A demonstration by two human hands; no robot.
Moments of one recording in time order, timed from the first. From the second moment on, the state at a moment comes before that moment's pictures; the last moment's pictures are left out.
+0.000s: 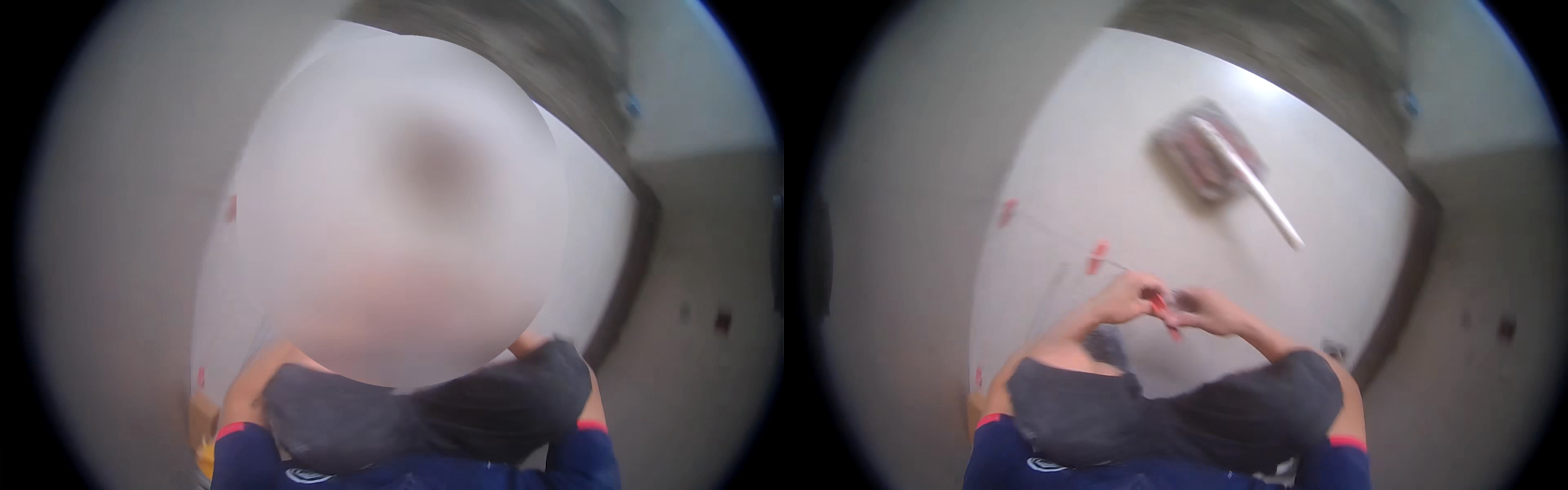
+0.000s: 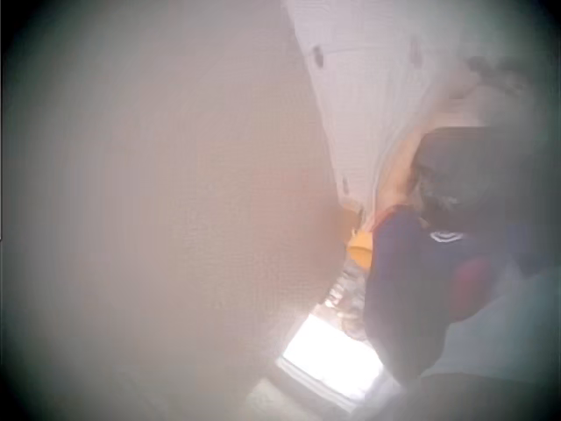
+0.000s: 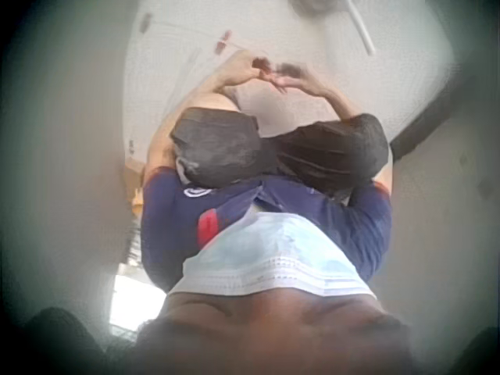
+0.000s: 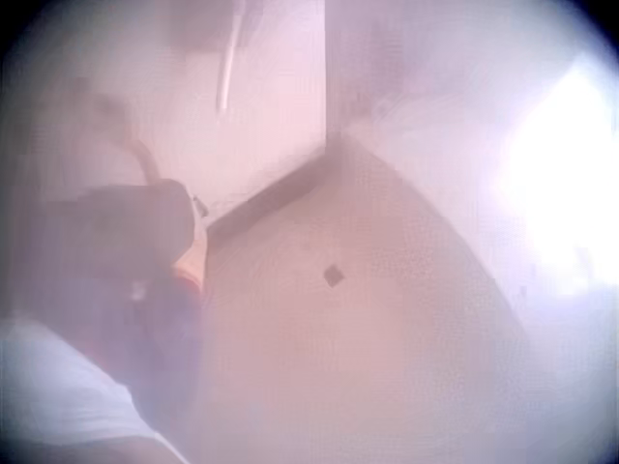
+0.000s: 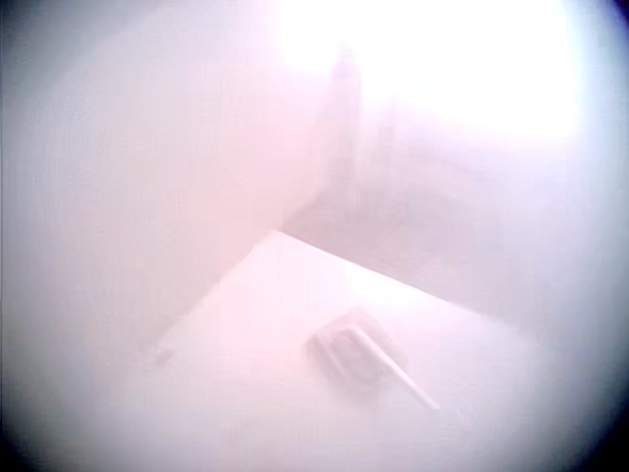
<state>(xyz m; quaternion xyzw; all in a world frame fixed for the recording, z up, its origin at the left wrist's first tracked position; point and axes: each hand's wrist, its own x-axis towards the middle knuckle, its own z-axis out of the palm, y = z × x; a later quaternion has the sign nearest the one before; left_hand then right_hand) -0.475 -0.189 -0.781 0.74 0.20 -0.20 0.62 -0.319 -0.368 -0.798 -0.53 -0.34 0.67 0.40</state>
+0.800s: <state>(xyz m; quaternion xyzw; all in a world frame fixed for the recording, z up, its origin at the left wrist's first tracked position) -0.401 -0.232 -0.855 0.95 0.06 -0.26 0.12 -0.325 -0.594 -0.853 -0.93 -0.14 0.28 0.21</state>
